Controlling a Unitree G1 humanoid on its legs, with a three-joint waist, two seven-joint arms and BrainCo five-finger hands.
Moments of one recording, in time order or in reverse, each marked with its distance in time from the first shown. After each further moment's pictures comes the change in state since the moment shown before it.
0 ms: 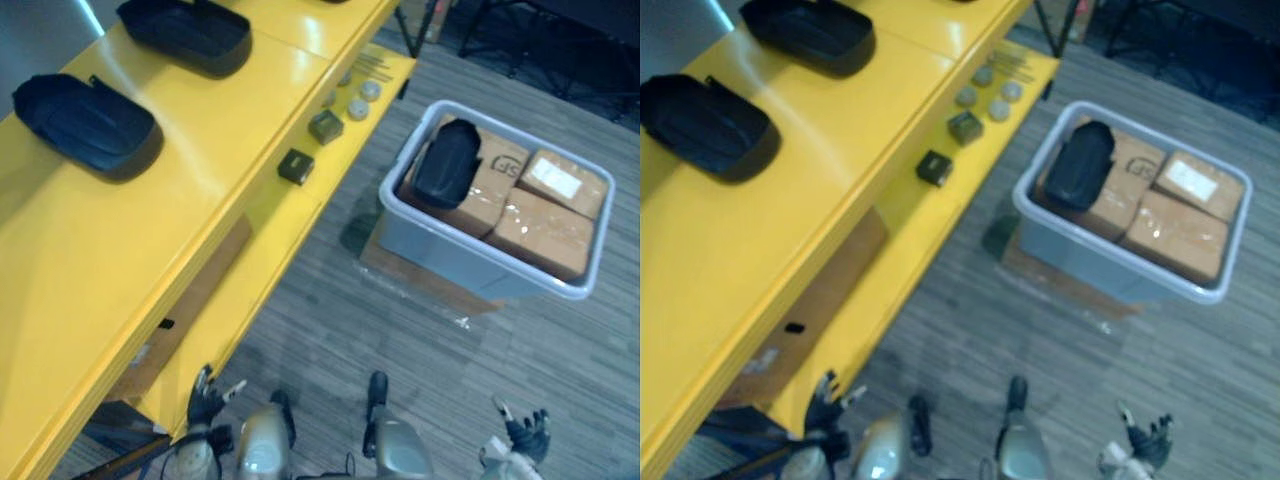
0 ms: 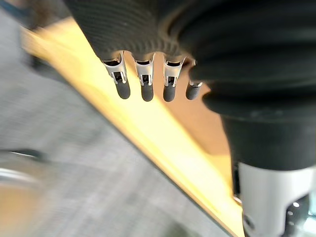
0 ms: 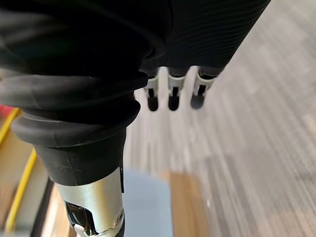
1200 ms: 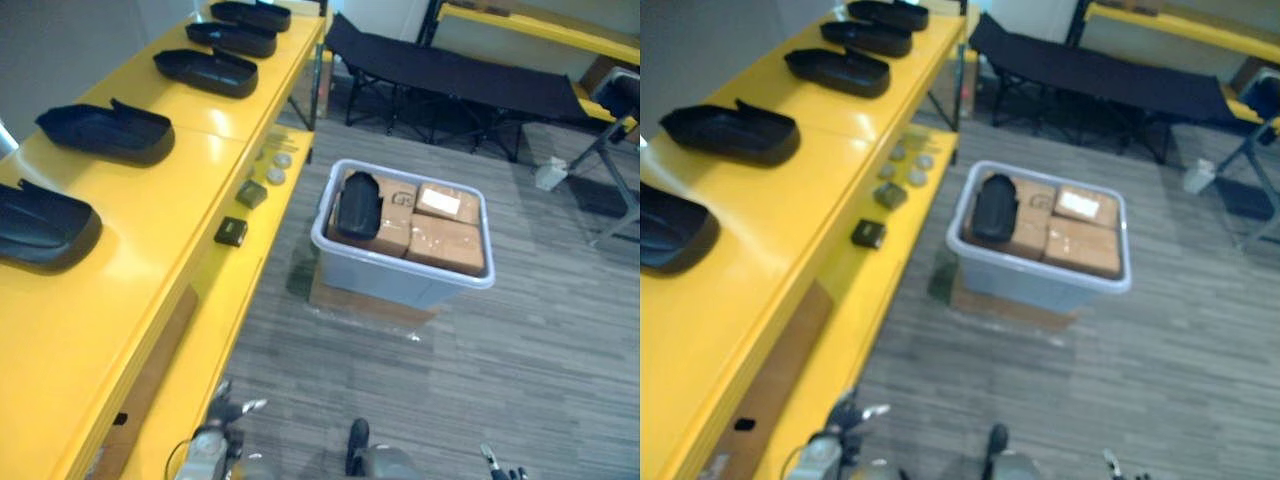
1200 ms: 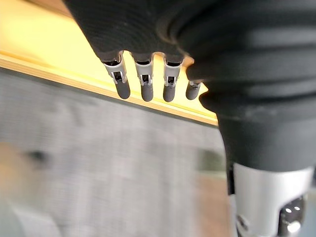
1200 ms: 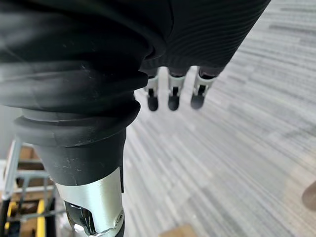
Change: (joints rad) left arm 0.009 0.085 -0.071 0.164 0.166 0.325 0.080; right arm 0.006 0.060 -0.019 0.092 0.086 0.105 0.064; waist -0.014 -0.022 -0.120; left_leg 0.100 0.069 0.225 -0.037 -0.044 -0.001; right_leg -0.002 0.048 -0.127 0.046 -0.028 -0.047
